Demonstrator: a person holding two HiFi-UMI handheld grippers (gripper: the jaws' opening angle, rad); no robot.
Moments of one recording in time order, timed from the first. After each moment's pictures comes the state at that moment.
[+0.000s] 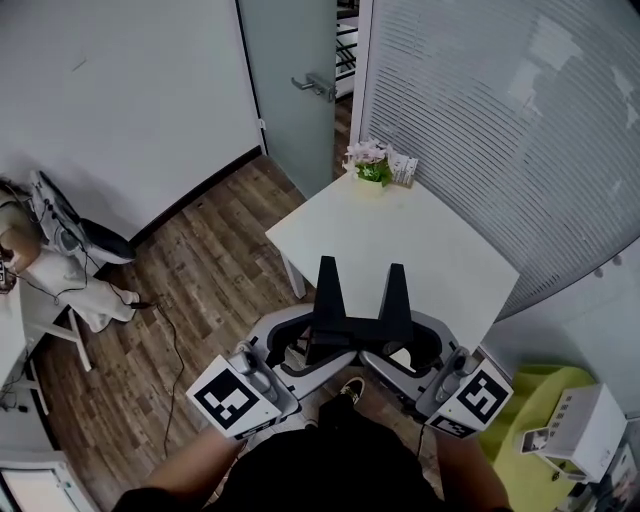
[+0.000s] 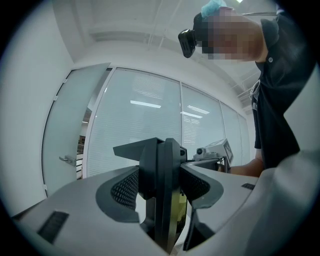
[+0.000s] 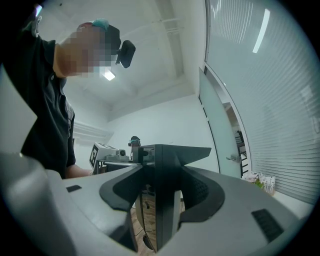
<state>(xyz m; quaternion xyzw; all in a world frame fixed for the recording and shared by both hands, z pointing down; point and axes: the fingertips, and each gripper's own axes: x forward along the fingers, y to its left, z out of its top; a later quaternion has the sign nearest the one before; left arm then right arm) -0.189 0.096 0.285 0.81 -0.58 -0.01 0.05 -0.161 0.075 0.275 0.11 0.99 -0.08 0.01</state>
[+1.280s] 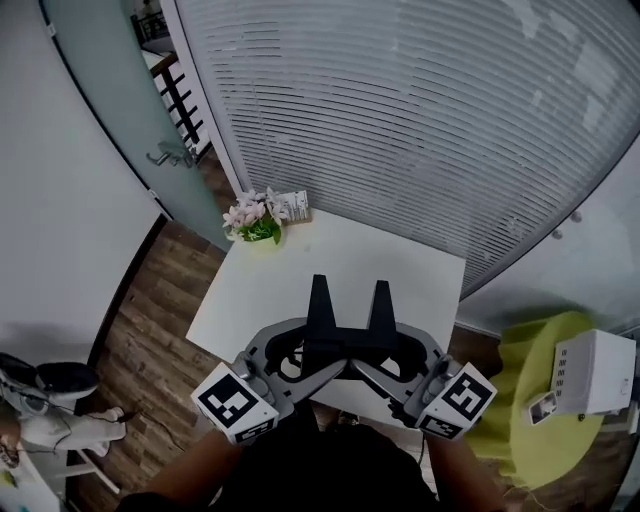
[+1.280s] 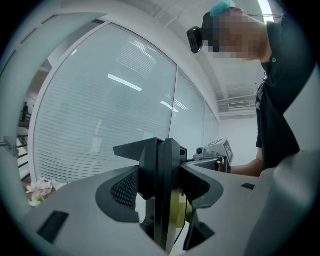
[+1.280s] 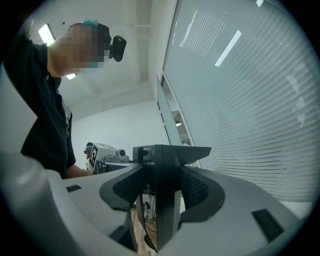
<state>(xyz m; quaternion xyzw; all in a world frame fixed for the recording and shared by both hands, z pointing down) -0.177 -0.154 0.332 0.91 -0.40 0.03 0.11 -0.143 -0.166 0.322 -0.11 0.98 -0.14 0.01</state>
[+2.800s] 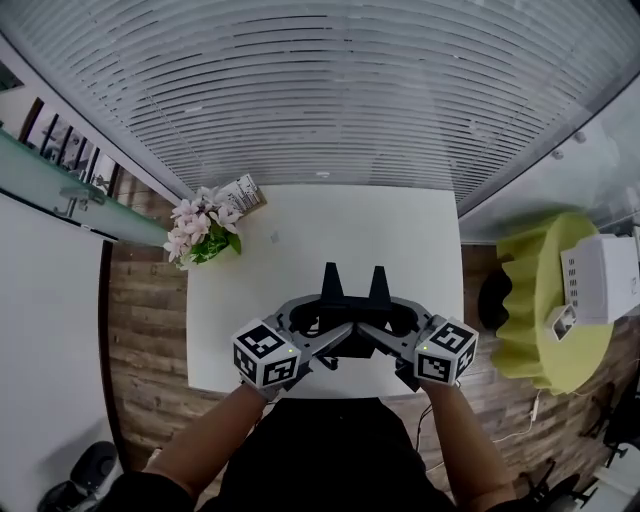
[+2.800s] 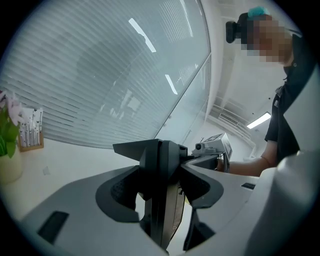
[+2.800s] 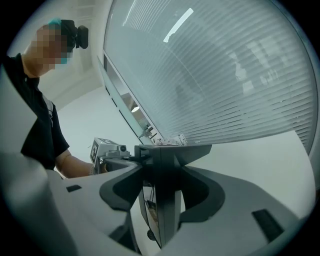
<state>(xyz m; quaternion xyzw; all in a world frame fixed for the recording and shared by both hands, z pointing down) -0.203 -0.277 0.538 0.92 -0.20 0.08 0.31 -0.168 -0.277 0.530 -0.27 0.90 -0.34 -0.09</state>
